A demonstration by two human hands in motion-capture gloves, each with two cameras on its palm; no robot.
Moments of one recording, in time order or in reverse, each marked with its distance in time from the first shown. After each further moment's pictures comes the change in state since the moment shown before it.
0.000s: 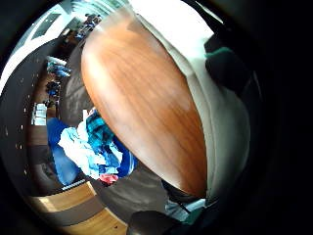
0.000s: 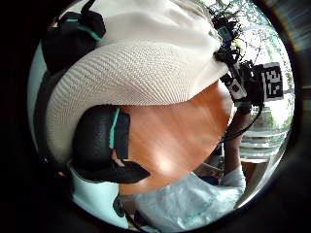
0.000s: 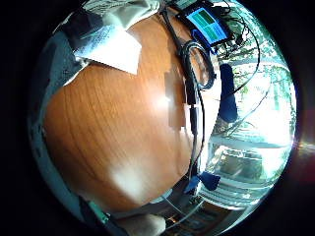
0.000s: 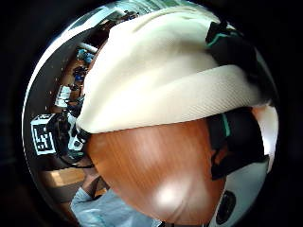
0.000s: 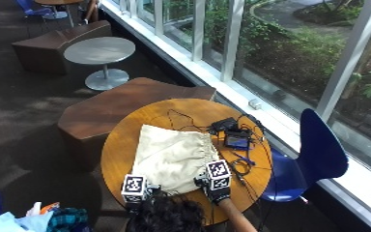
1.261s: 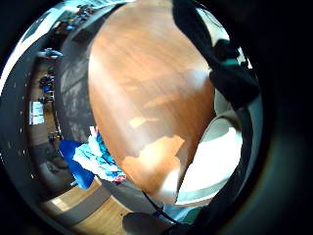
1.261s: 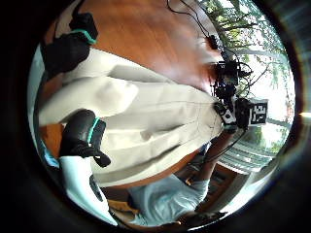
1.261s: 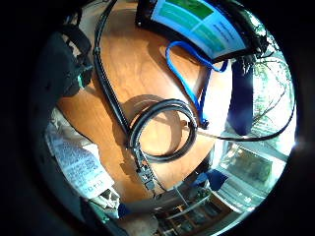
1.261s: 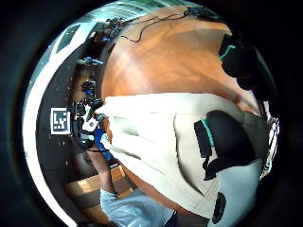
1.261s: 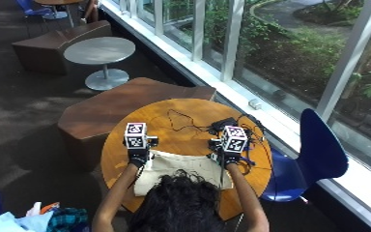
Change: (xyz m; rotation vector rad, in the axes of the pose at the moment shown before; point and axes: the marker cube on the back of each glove) left arm -0.024 -0.193 -0.060 -0.200 0.010 -0.066; right arm 0.069 -0.114 -0.065 -0.145 -0.222 0.186
